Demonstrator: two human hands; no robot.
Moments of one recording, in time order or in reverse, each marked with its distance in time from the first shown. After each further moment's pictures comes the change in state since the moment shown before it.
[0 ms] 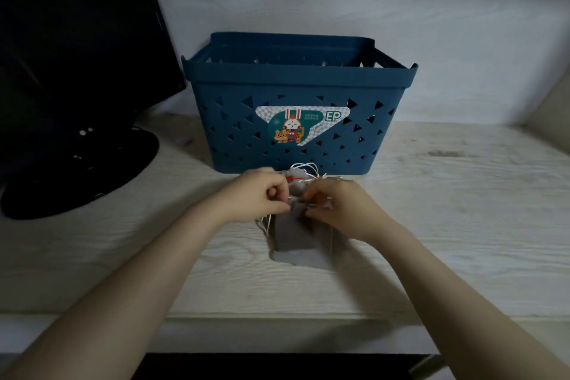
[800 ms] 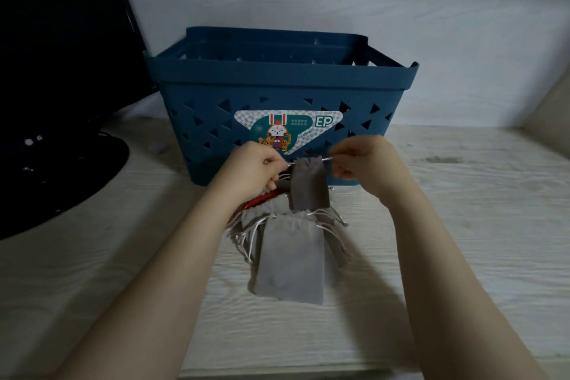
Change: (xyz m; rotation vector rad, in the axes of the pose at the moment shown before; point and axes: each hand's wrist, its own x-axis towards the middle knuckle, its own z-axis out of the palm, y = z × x) left_hand 0.060 0.006 0.000 -0.243 0.264 -0.218; right_hand 0.047 0.039 -0.044 0.313 0.239 0.389
